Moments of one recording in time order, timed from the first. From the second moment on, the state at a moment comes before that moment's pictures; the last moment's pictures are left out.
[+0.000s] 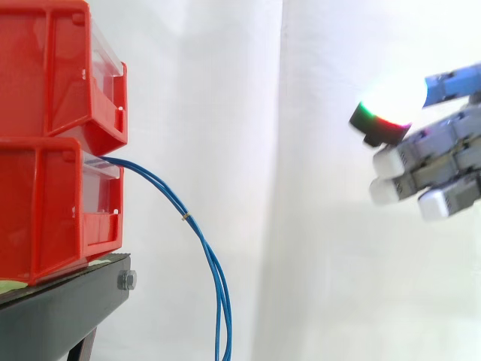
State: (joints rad) arm 0.16 -1.90 -1.59 -2.83 -1.31 -0.17
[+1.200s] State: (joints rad) arm 0.19 -2.10 -1.50 -2.63 -1.13 -0.20
